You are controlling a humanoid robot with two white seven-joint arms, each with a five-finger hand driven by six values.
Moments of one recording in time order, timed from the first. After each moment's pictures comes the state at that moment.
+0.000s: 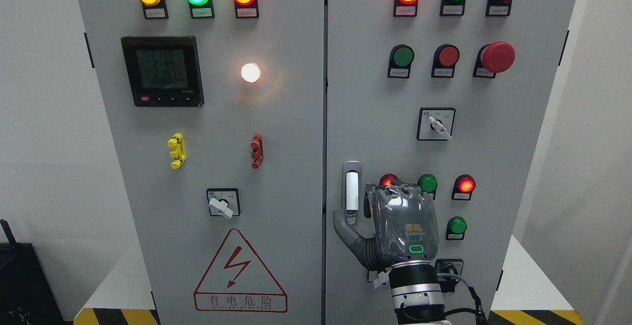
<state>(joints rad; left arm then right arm) 0.04 -0.10 -0.16 -0.05 0.12 -0.03 -0.03 -0.46 0.14 0.30 -1.80 1.49 0.25 0.01</state>
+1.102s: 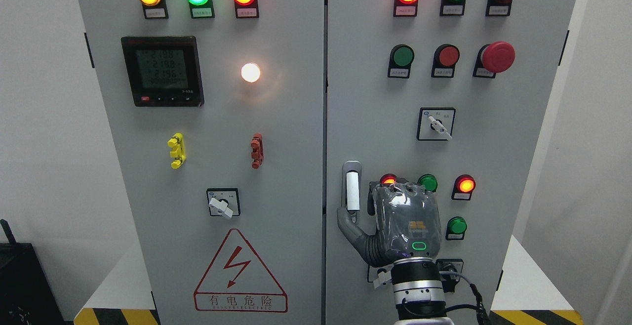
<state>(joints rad) 0.04 -0.10 -0.16 -0.05 0.12 -0.03 -0.03 -0.46 0.14 0.29 -1.80 1.48 0.28 0.01</state>
